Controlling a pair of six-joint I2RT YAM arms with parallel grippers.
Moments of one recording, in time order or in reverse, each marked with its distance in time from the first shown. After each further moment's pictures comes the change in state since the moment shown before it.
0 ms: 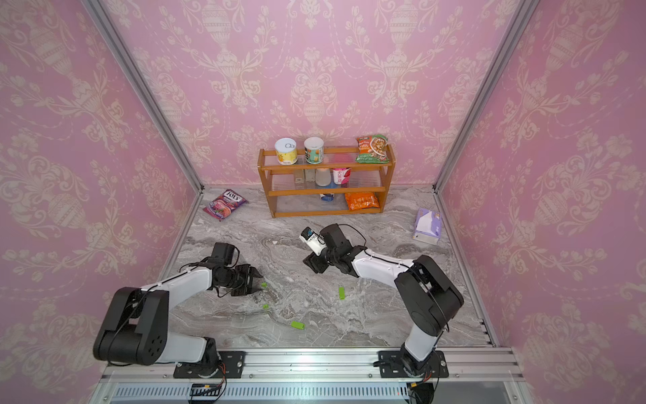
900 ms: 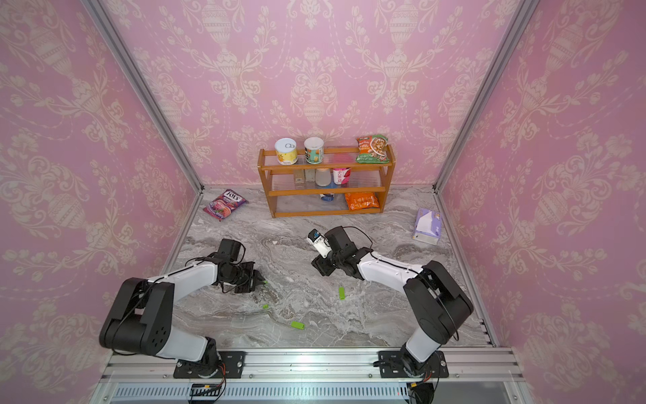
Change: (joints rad) left arm -0.045 0.093 0.090 -0.014 -0.034 0.029; right arm -0.013 -0.083 -0.047 -0.127 0.103 0.024
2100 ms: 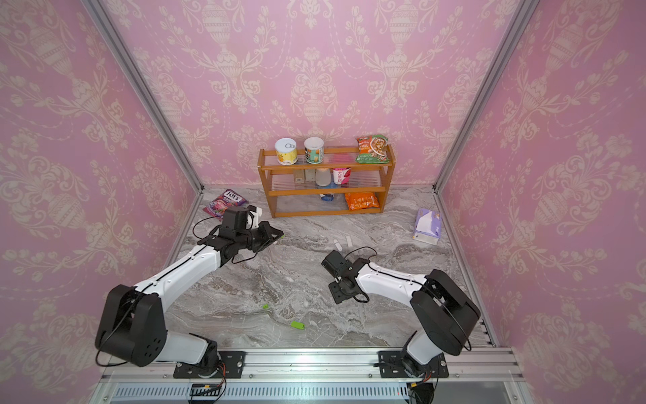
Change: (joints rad) left arm -0.150 -0.098 0.283 0.220 -0.027 0.851; right arm 0.128 -0.059 -0.077 -0.489 0.236 0.453
